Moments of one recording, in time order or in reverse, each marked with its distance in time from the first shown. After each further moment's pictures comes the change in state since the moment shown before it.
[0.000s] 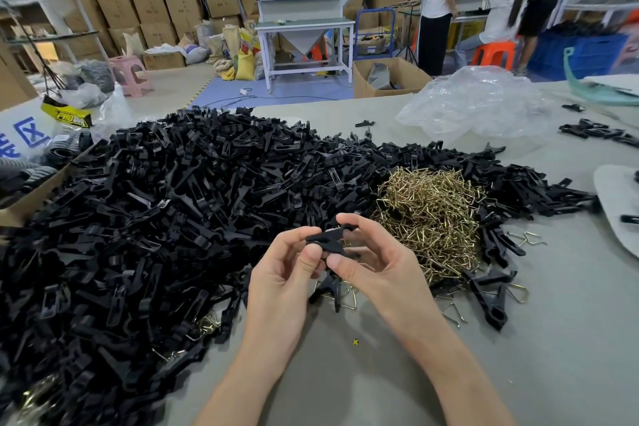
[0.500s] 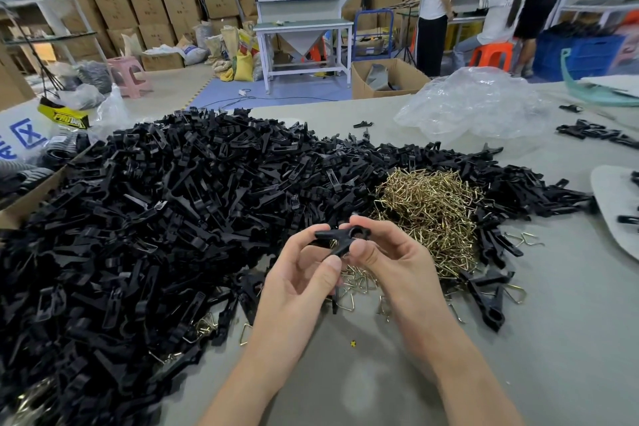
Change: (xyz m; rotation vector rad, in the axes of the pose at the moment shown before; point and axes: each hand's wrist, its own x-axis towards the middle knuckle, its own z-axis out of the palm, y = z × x) left_hand -0.008 0.004 0.006 0.002 -0.156 -0.002; right_hand 0.002 -0.001 -0.010 0.200 0.081 0.036
